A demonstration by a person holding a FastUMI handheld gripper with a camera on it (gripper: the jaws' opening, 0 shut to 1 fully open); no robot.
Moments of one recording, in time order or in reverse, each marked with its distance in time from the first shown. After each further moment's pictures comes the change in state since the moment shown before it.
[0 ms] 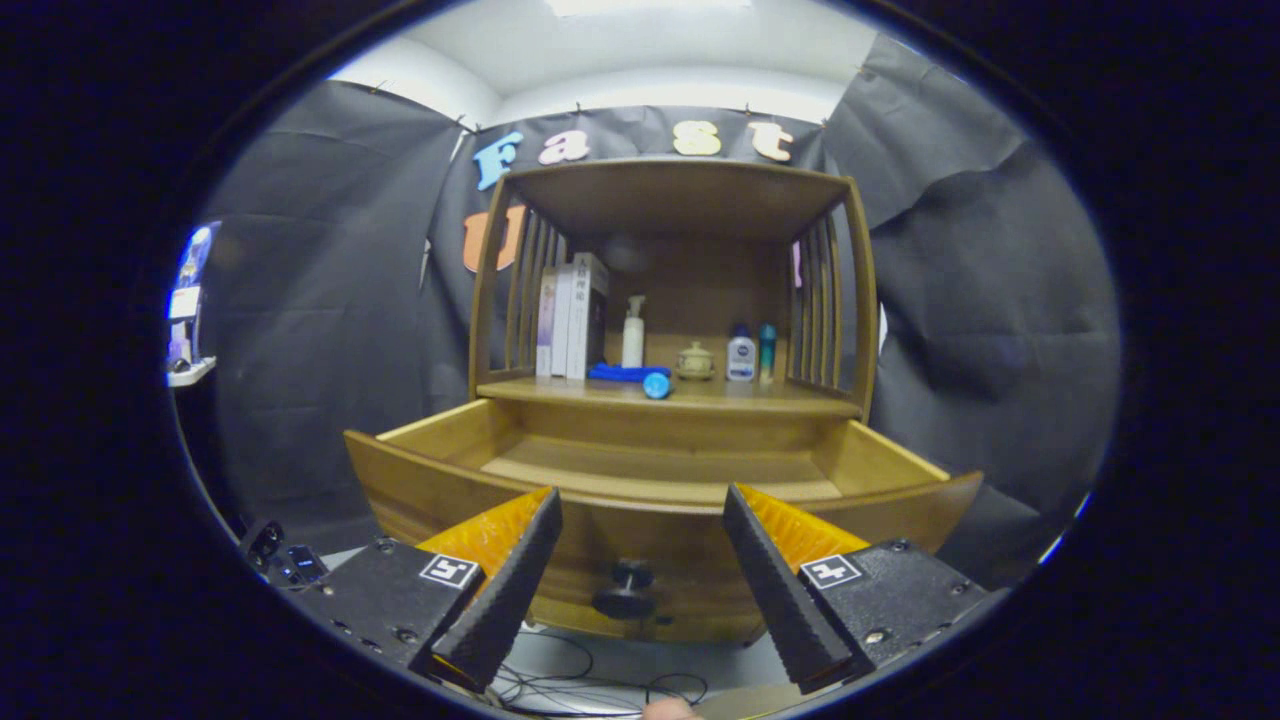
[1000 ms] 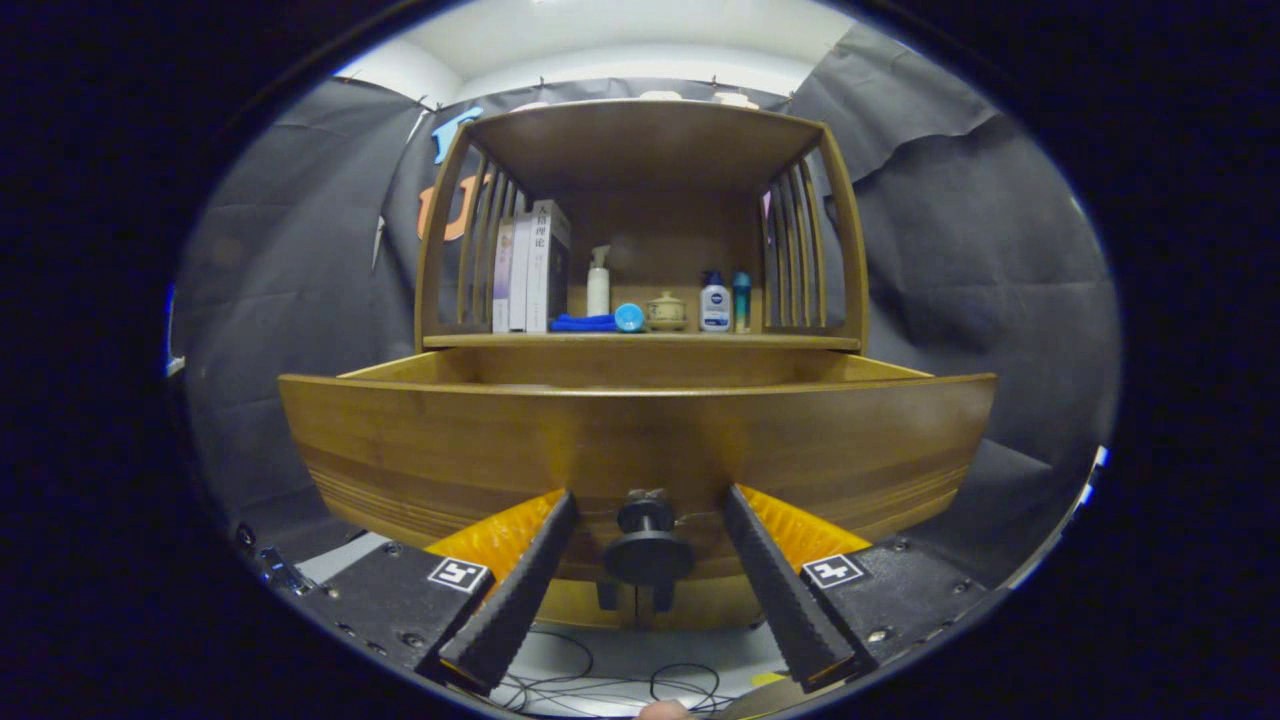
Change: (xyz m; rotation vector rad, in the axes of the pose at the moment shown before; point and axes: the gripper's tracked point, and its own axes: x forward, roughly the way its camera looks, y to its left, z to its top) arm 0.062 -0.002 -0.042 0.027 0.044 -0.102
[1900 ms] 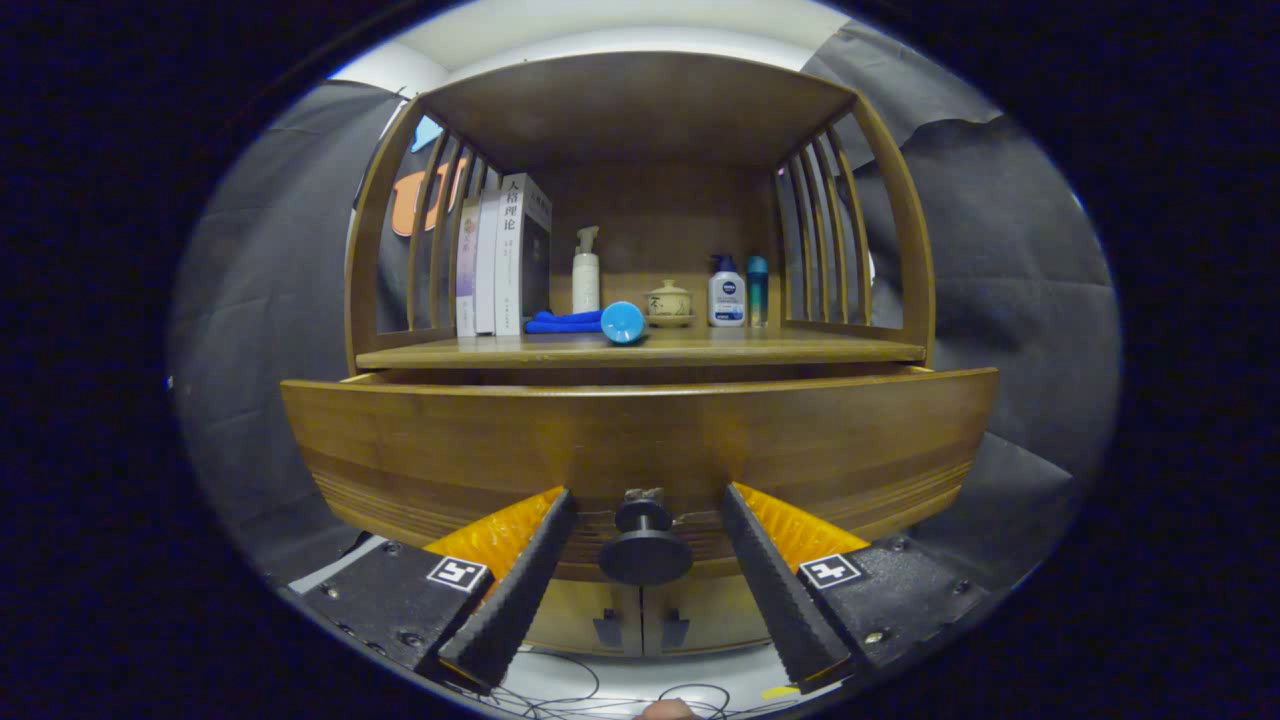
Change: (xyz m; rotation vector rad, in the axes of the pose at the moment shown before) arm 0.107 0.006 0.029 0.010 0.044 -0.019
